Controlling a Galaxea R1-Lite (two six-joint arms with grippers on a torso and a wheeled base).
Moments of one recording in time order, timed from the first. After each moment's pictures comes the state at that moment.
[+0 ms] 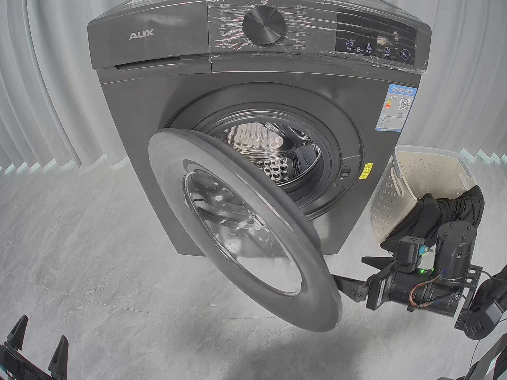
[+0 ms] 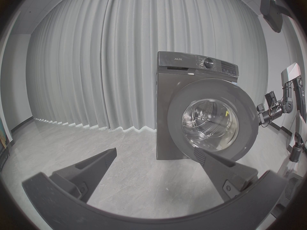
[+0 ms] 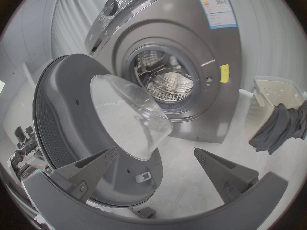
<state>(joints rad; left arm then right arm) 0.00 0.02 -0.02 0.00 0.00 -0.01 0.56 1.69 -0.28 -1.07 0.09 0.23</state>
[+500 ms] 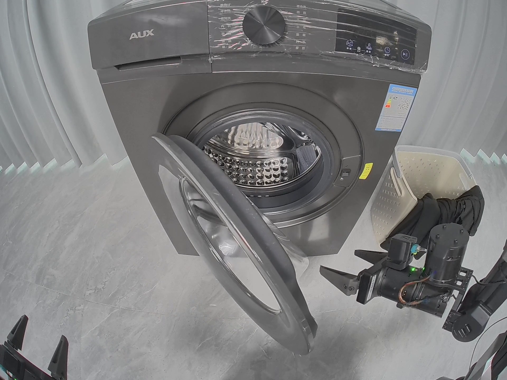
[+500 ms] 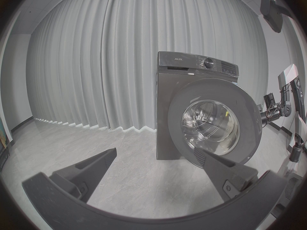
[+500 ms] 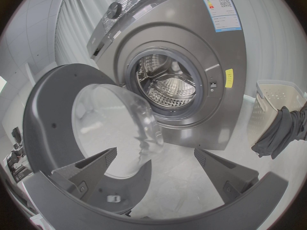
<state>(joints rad) 0.00 0.02 -0.02 0.00 0.00 -0.01 0.58 1.79 -0.28 -1.24 0.07 0.23</state>
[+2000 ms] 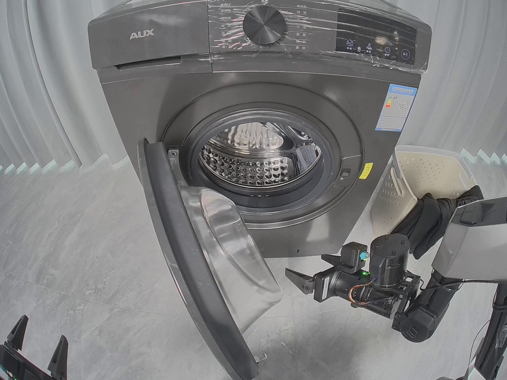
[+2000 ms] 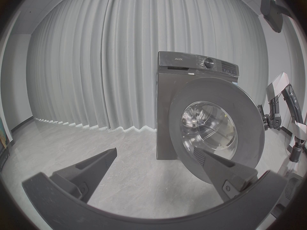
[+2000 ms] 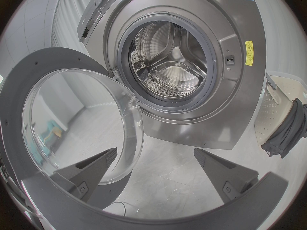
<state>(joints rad) 0.00 0.02 -0.02 0.00 0.00 -0.01 0.62 2.13 -0.47 -1.36 0.01 0.23</state>
